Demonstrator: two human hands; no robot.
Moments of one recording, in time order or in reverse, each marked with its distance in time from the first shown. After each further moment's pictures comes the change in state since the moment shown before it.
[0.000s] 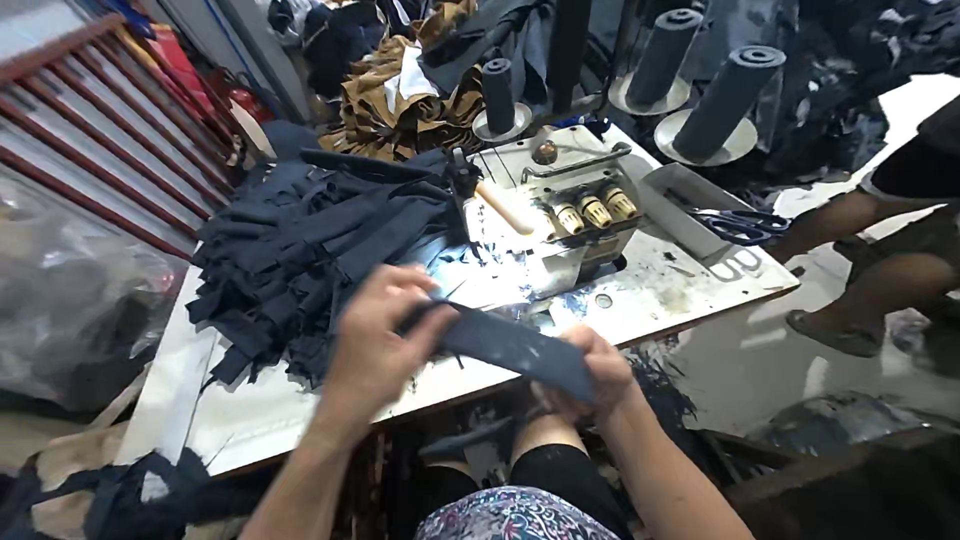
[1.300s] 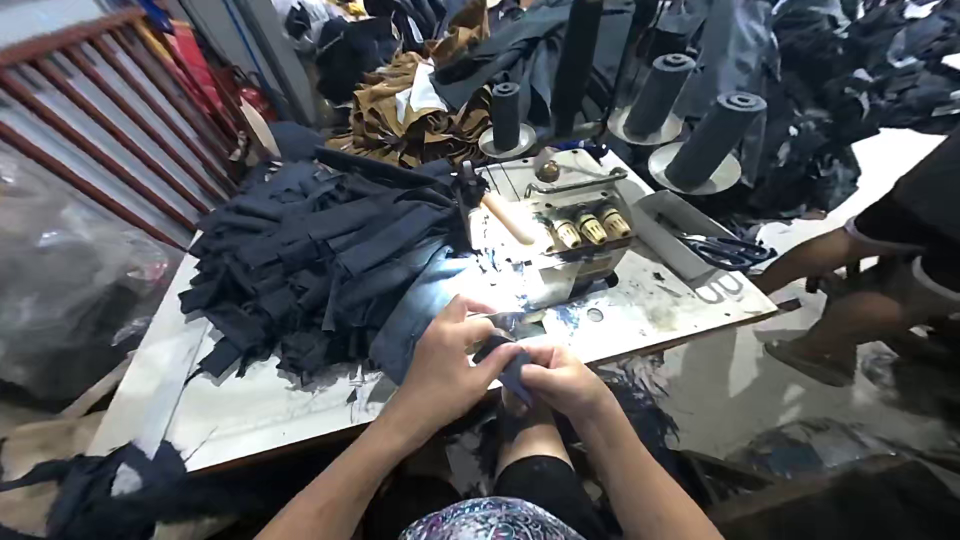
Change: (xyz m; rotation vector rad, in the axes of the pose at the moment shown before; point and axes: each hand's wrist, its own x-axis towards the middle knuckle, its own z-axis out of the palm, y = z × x) left_hand -0.012 0.018 0.062 -0.215 -0.110 -0.042; right_hand 0.001 0.014 0.005 -0.159 0.196 0.209
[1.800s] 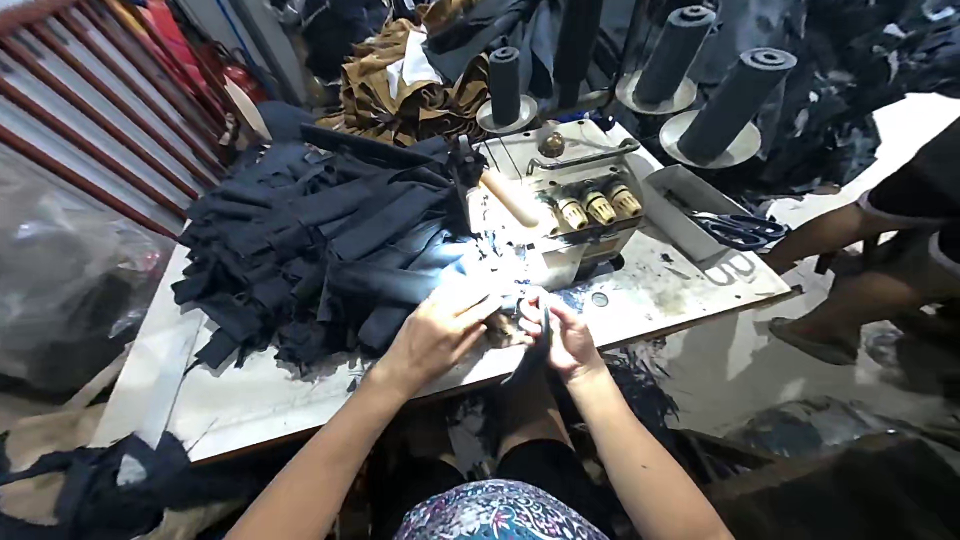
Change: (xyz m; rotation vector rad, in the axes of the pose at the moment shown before) left_hand 0.003 -0.079 0.015 0.417 -0.164 0.430; right_hand 0.003 0.036 -0.054 0.411 0.330 0.030
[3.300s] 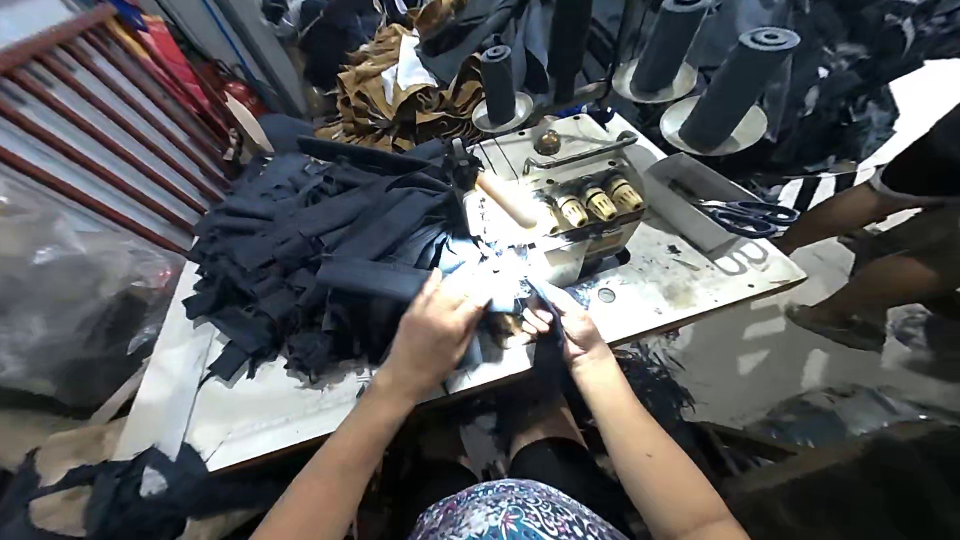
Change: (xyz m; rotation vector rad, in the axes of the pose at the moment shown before) left_hand 0.007 0.005 -0.020 0.147 0.086 -0.106; right_hand 0.013 -0.008 -0.002 -0.124 0.102 -0.024
